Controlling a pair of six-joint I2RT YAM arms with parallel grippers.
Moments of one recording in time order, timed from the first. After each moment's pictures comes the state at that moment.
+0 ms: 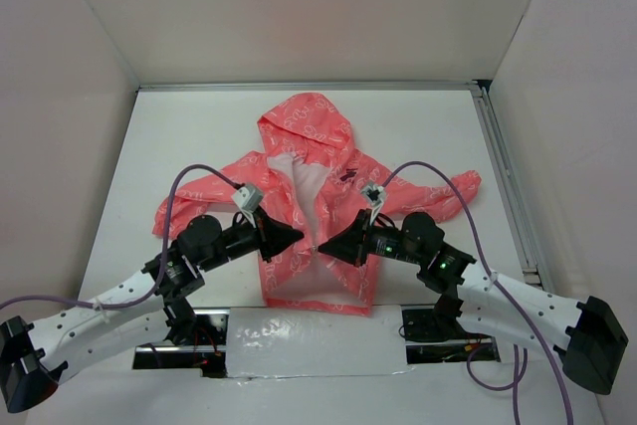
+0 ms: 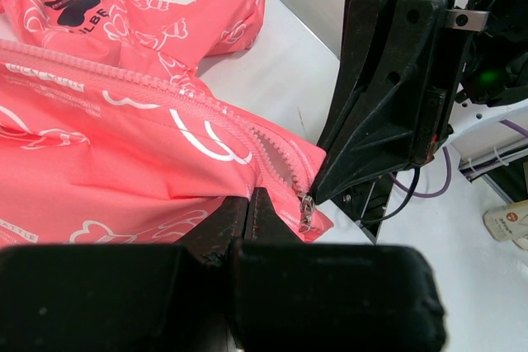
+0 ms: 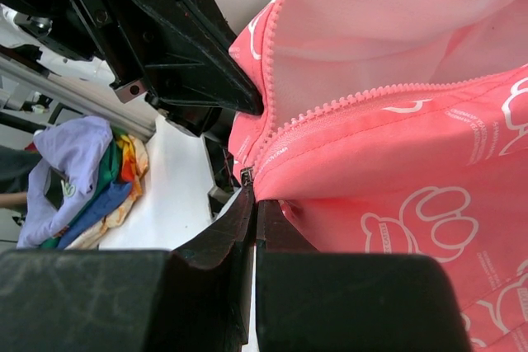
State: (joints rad) left arm -0.87 0.69 0.43 0.17 0.17 -0.52; right arm 0.87 0.76 0.35 0.35 -0.38 0.69
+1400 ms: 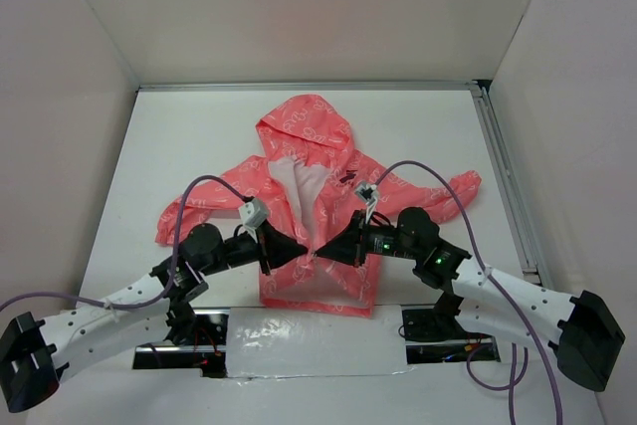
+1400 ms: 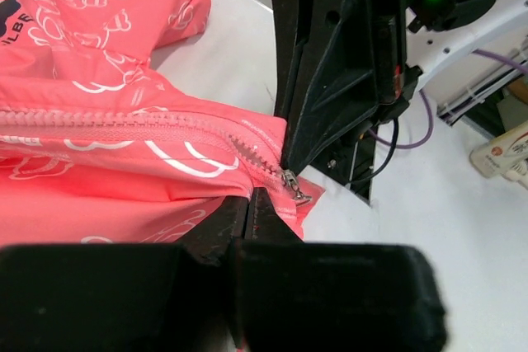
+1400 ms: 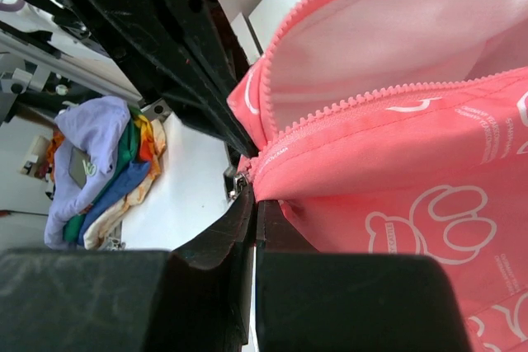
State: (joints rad) left arm -0.86 0.69 0.30 0.38 0.35 -0.45; right arm 0.84 0.82 0.37 0.36 -0.49 0.73
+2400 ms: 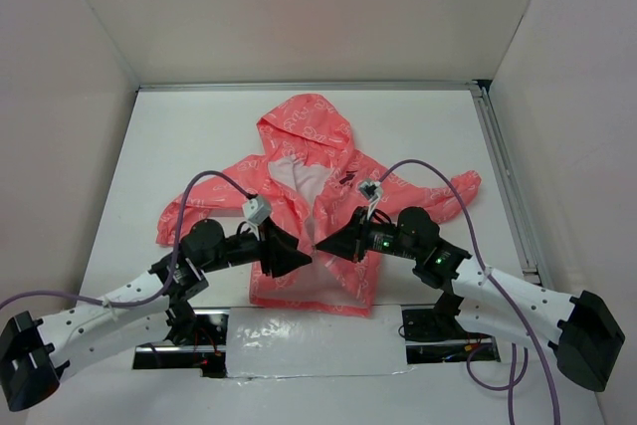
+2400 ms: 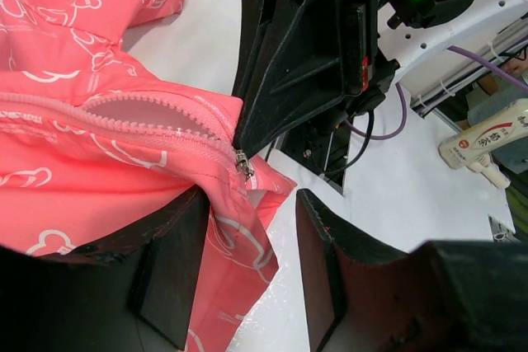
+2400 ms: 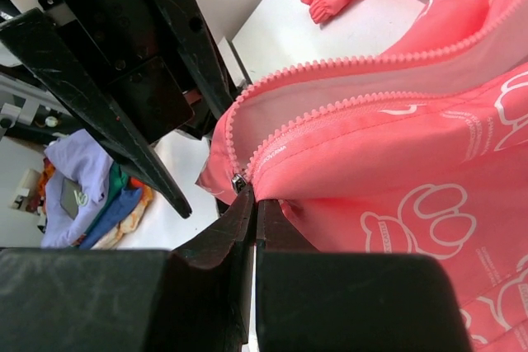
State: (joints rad) left arm -0.86 0.71 0.36 0.30 0.40 -0.51; right arm 0.83 0.82 0.37 0.36 -0.41 0.75
